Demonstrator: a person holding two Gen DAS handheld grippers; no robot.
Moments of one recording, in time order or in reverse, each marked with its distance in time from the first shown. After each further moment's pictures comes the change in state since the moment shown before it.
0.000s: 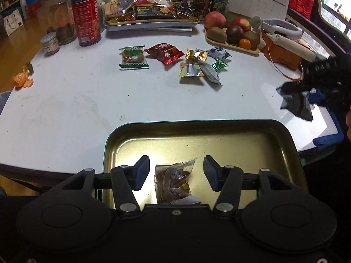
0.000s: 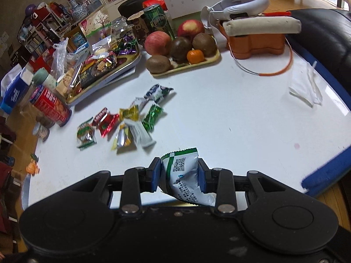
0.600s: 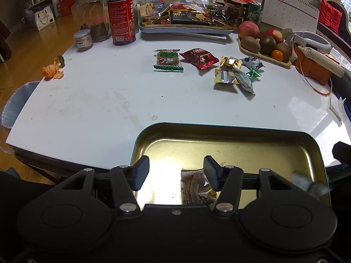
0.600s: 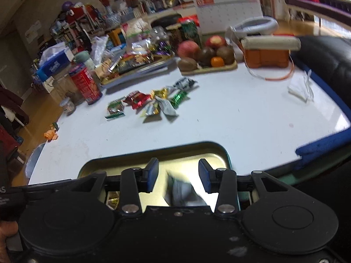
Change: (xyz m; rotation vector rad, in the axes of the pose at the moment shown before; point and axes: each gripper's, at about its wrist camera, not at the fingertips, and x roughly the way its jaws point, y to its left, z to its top) left arm 0.006 0.010 -0.010 -0.063 -0.054 0.152; right arm -0.068 0.017 -0.108 -0.176 -0.172 0.076
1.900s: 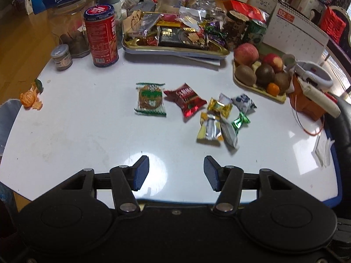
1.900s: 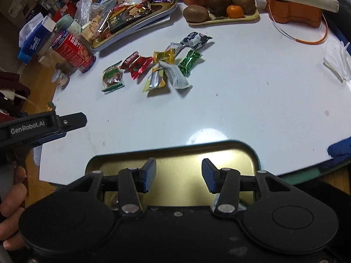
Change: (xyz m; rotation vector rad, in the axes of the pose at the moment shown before) left arm 0.022 -0.011 0.138 -0.083 0.107 -0.076; right arm 0.092 0.004 0.078 0.087 0.418 0.036
